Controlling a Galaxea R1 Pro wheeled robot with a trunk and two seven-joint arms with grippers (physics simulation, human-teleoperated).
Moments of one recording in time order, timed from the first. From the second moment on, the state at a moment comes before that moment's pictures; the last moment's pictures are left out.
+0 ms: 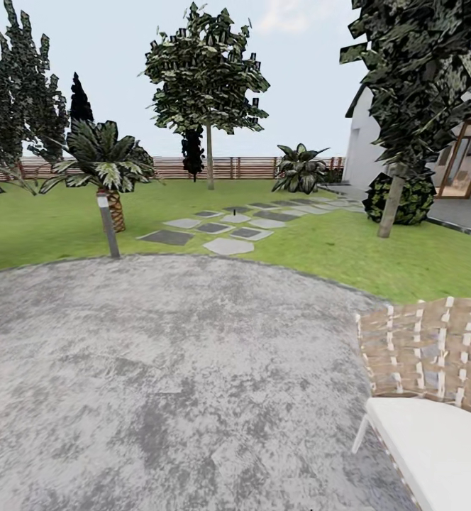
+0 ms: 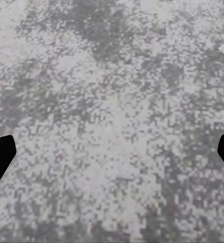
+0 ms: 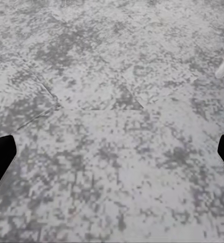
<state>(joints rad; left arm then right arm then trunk) -0.24 0.06 0.05 -0.21 0.00 -0.35 0.00 -0.19 0.00 0.00 -0.37 0.00 -0.37 0.00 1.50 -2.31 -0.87</state>
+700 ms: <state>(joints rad) -0.24 0.06 0.05 -0.21 0.00 -0.35 0.00 -0.19 0.00 0.00 -0.37 0.01 -0.37 0.00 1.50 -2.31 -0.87</state>
